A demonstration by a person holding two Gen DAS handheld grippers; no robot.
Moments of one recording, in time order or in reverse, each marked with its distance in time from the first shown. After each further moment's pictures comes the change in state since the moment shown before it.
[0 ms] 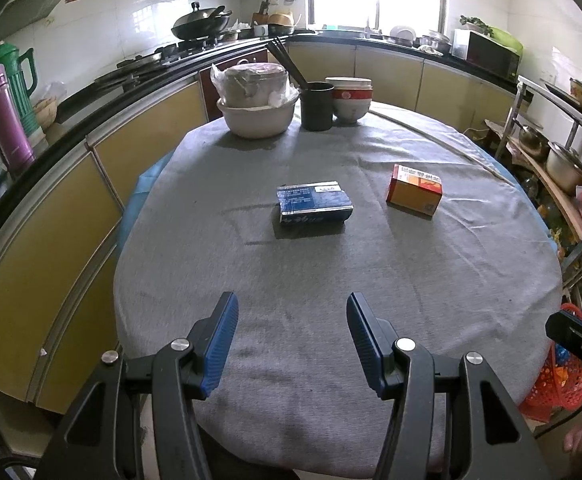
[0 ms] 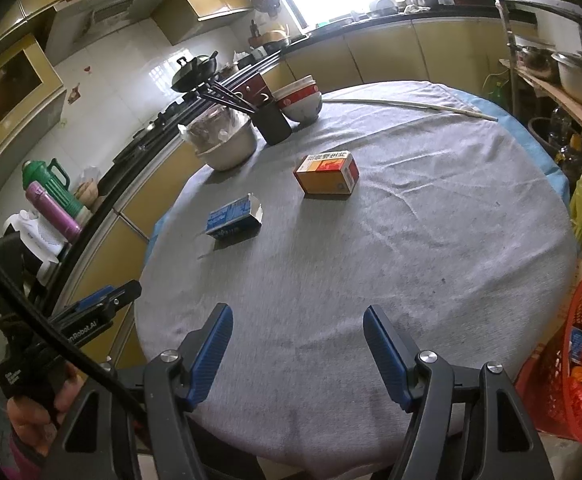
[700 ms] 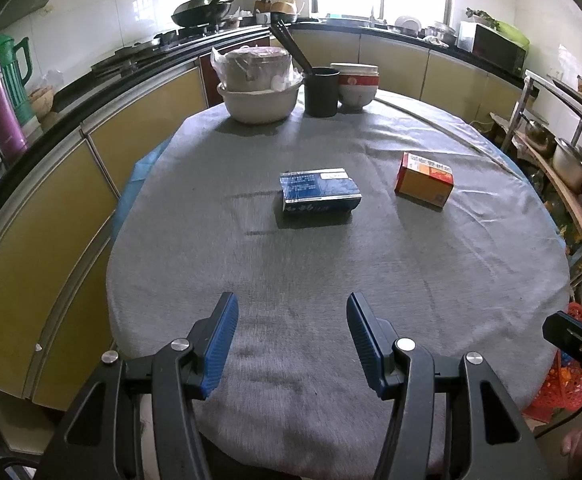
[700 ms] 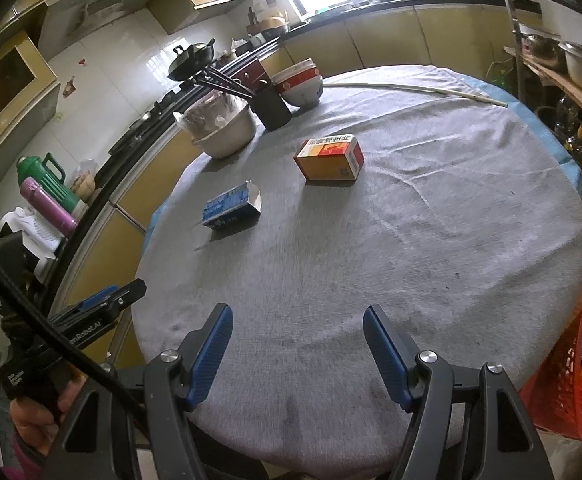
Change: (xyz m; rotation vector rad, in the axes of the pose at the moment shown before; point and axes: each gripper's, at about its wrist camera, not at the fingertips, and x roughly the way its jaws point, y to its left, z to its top) left arm 0.023 0.002 0.001 -0.011 0.043 0.004; right arm 0.025 0.000 0.003 0.011 0.051 0.006
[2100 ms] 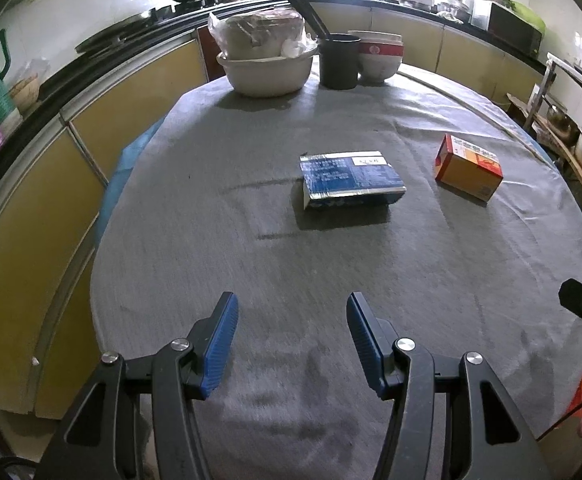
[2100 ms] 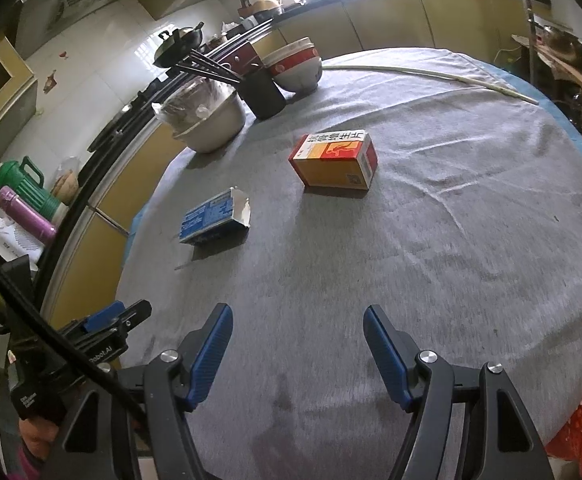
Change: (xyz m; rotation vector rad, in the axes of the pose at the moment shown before) left arm 0.069 0.015 0.025 0.021 0.084 0.034; right arm 0.066 0.002 0.046 0.018 0.064 -0.020
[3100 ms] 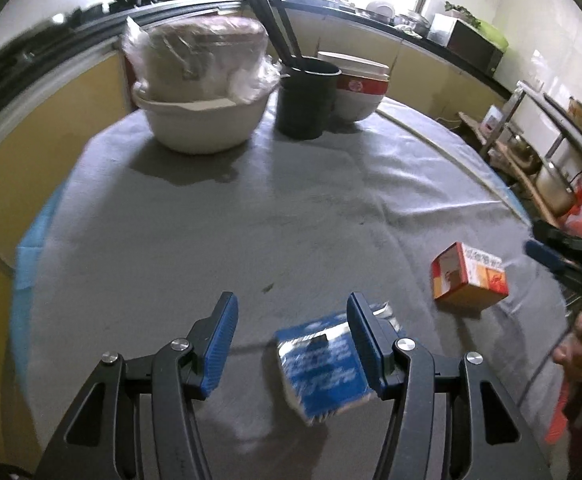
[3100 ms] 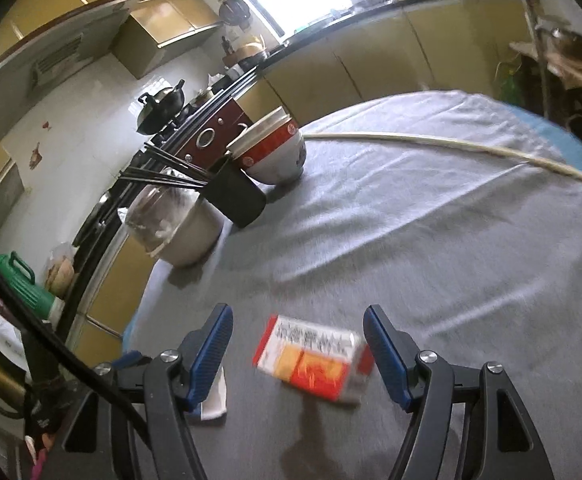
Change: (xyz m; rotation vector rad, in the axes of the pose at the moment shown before) left arm 0.098 0.020 0.136 0.036 -0.001 -0.313; right arm 0.081 -0.050 0.163 0.107 -0.144 0.086
